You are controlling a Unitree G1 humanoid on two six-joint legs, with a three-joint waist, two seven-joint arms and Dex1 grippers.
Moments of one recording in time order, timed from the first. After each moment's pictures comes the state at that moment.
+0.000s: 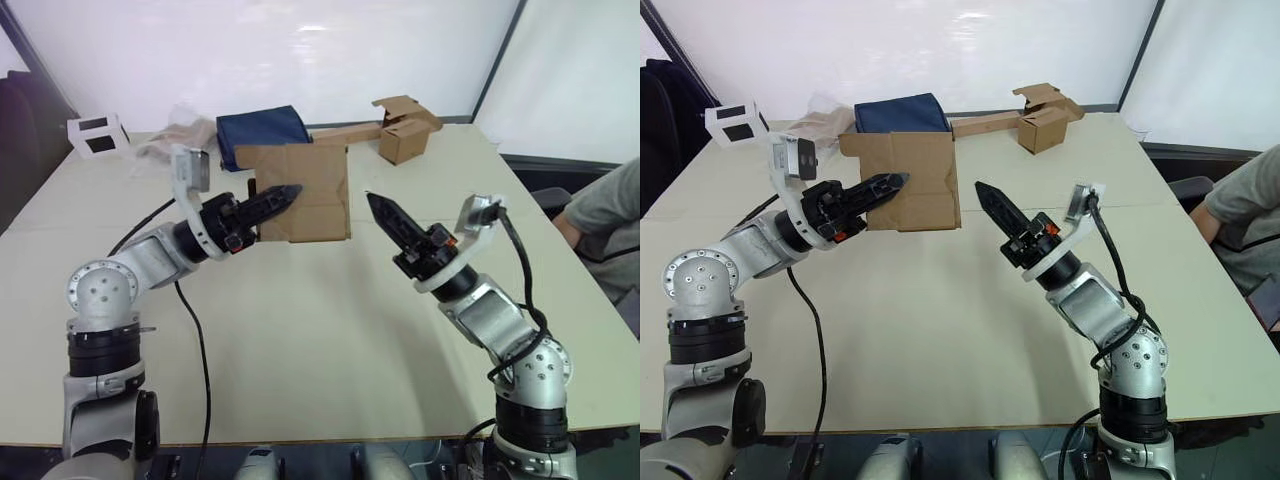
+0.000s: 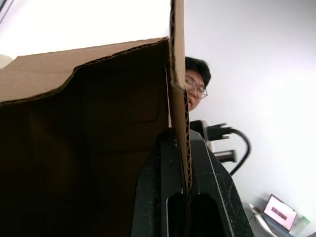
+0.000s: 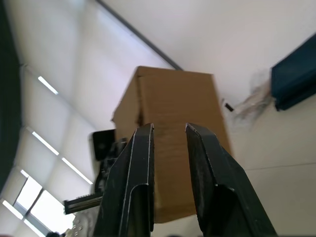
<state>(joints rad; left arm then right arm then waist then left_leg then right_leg) -0.67 0.47 0.29 -0.09 -1.34 1.04 -0.59 -0.35 -0.24 -0.19 -0.39 1.49 0.67 0.10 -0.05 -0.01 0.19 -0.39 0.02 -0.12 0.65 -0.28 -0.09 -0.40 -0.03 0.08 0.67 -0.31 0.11</state>
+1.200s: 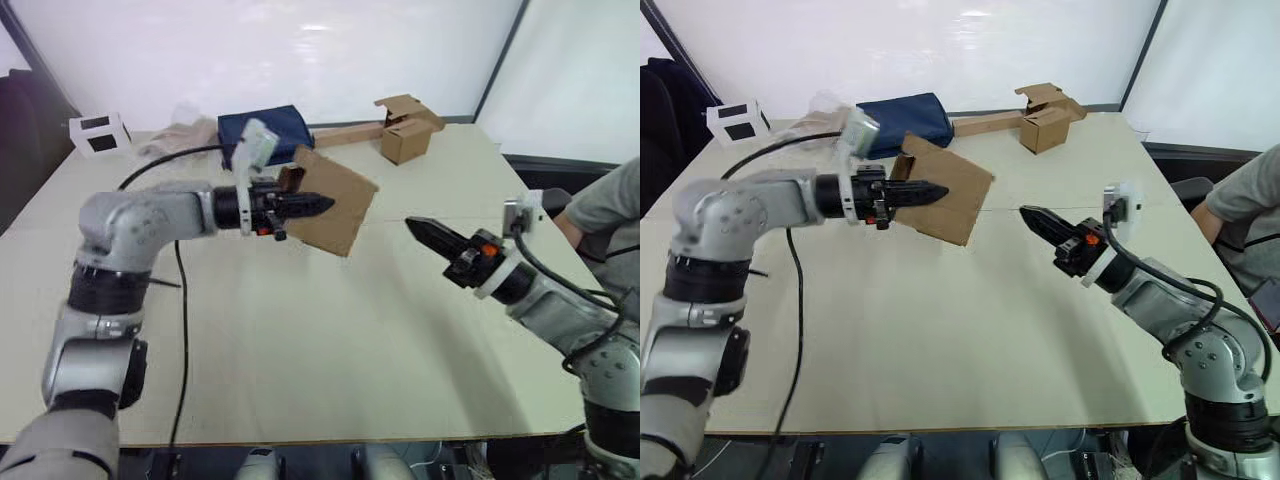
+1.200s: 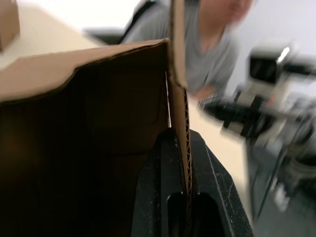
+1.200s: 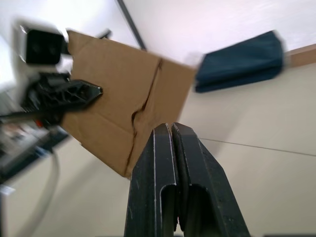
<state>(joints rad) -1.04 0.63 -0.14 0.05 -0.92 1.08 -0.76 -0.29 -0.68 -0.25 -0.41 1.11 0.68 0.36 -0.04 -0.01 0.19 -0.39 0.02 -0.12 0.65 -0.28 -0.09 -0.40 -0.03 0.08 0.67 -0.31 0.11</state>
